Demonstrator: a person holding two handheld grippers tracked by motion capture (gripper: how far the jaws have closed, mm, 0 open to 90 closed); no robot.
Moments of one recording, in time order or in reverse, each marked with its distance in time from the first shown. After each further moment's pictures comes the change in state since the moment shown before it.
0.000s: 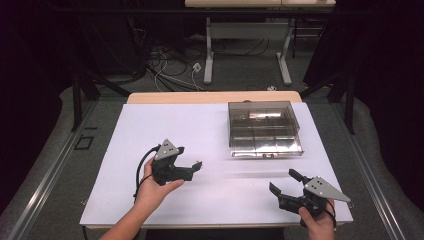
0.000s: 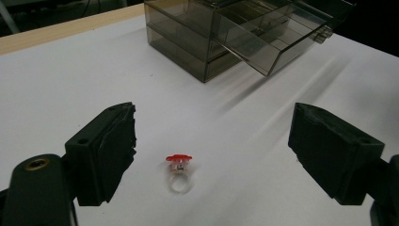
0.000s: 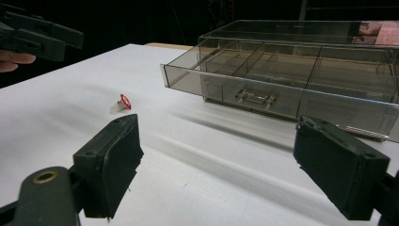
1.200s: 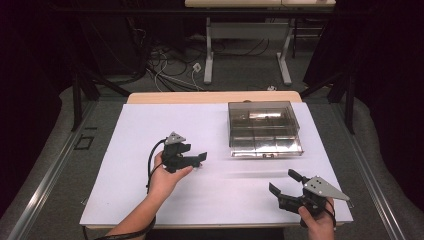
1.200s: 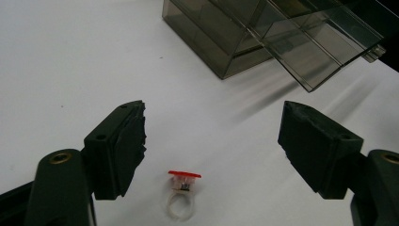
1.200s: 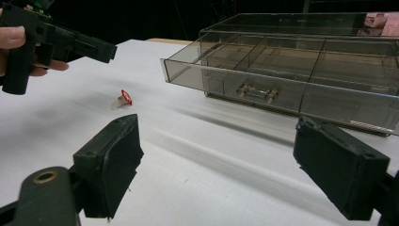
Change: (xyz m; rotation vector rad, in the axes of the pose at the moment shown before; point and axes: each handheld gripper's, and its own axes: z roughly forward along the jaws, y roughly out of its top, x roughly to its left) left arm 0.018 0.004 0.044 0.071 -0.004 -0.215; right arm -0.001 -0.001 0.002 0.017 0.009 0.012
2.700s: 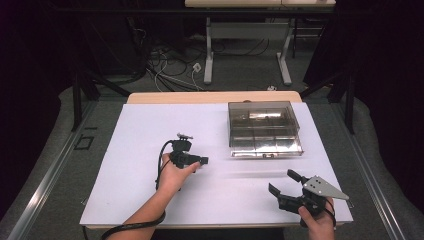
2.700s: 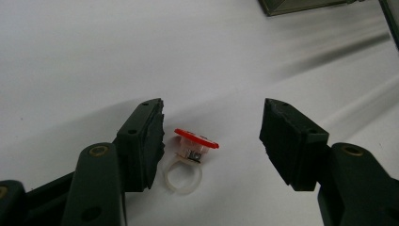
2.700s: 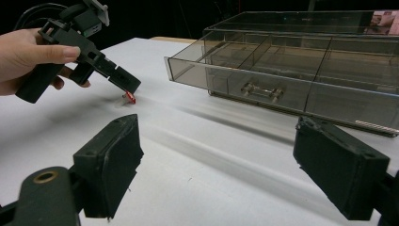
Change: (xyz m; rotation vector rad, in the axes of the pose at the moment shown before) left arm 0.011 -0.002 0.040 0.289 0.053 -0.248; right arm 0.000 0.000 0.000 0.009 0.011 -0.002
